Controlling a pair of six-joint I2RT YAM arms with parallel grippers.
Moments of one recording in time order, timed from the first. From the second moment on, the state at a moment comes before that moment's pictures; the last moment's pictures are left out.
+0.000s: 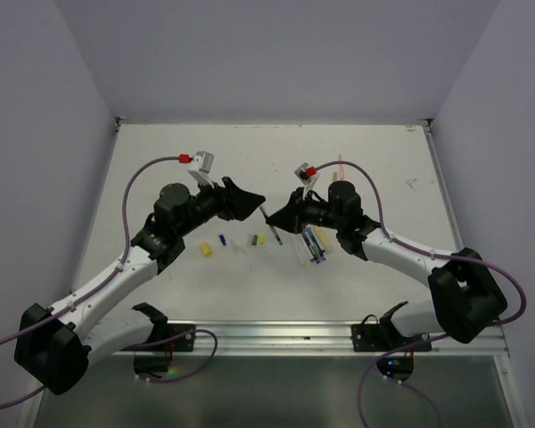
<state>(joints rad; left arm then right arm) -0.54 1.03 0.70 0.21 0.25 -0.65 0.60 1.37 0.72 0.41 -0.58 0.44</state>
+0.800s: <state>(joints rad) -0.54 1.03 0.65 0.41 0.43 -0.68 0.59 1.36 0.67 0.82 -0.80 0.69</state>
